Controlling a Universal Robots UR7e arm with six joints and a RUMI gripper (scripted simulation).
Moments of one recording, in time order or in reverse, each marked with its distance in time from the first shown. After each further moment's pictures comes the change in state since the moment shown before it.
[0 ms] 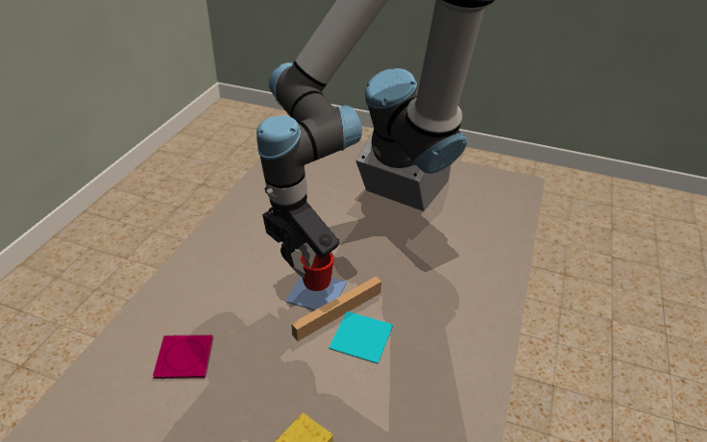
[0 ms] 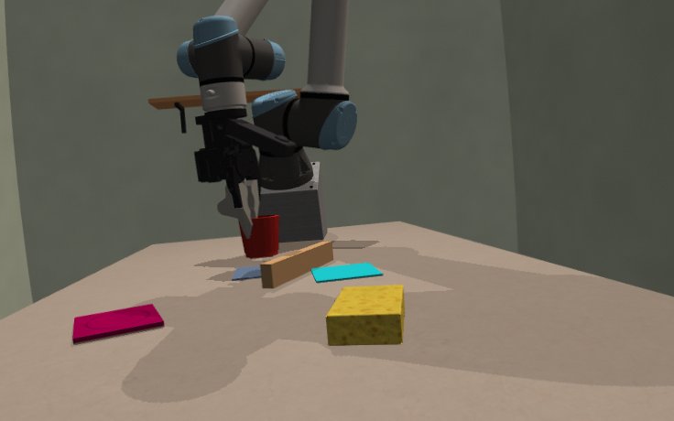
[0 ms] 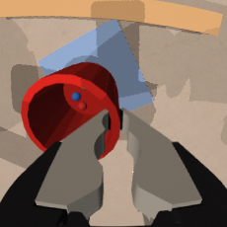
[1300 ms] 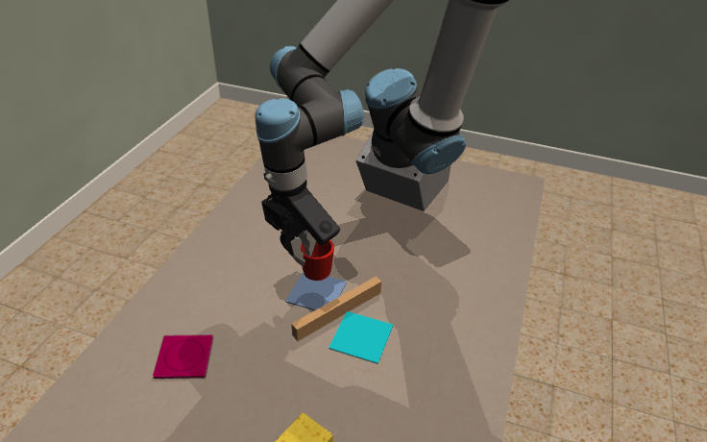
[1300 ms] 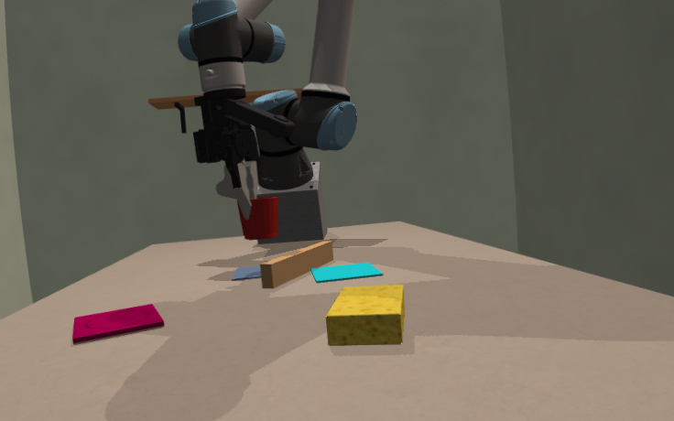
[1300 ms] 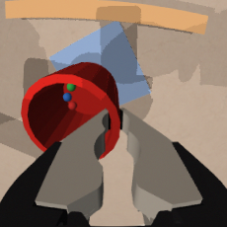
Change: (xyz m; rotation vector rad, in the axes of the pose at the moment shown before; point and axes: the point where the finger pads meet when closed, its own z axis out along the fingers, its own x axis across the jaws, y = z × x) arm -0.003 -0.001 -0.033 0.001 -0.001 0.000
